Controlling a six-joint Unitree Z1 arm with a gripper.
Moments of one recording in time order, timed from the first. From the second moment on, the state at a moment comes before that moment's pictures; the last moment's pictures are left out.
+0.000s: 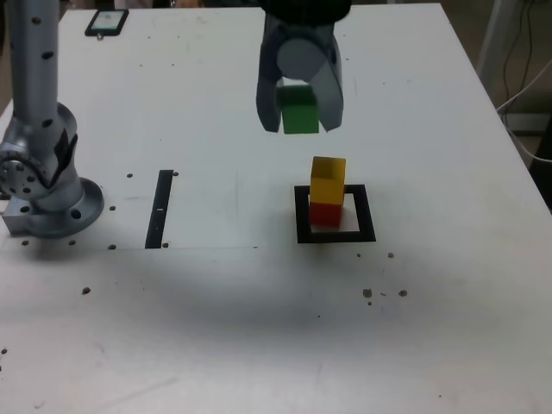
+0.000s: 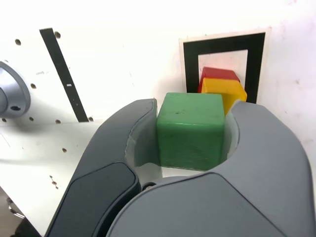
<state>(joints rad) -0.07 1.89 -1.73 1.52 0.07 0.02</state>
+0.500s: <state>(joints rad) -0.12 1.97 -1.76 1.51 0.06 0.00</state>
